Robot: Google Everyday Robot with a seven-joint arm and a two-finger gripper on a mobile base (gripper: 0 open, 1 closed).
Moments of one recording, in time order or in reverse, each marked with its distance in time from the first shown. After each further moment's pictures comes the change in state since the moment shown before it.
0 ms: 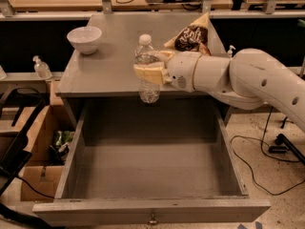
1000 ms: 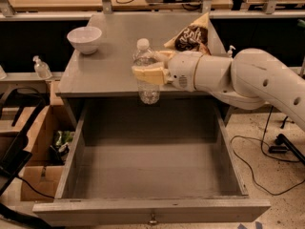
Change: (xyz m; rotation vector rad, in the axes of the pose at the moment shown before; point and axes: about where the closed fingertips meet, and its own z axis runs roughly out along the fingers) arm 0.002 -0.003 -0.003 0.007 0.001 0.002
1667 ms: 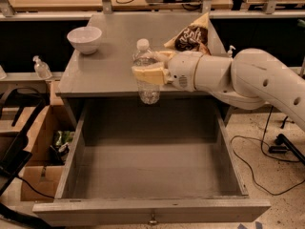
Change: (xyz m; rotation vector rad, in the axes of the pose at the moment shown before) arm 0.000 0.000 0.000 0.000 0.000 0.000
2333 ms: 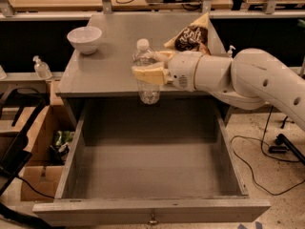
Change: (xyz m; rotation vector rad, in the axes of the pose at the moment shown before) arm 0.000 0.000 0.000 0.000 0.000 0.000
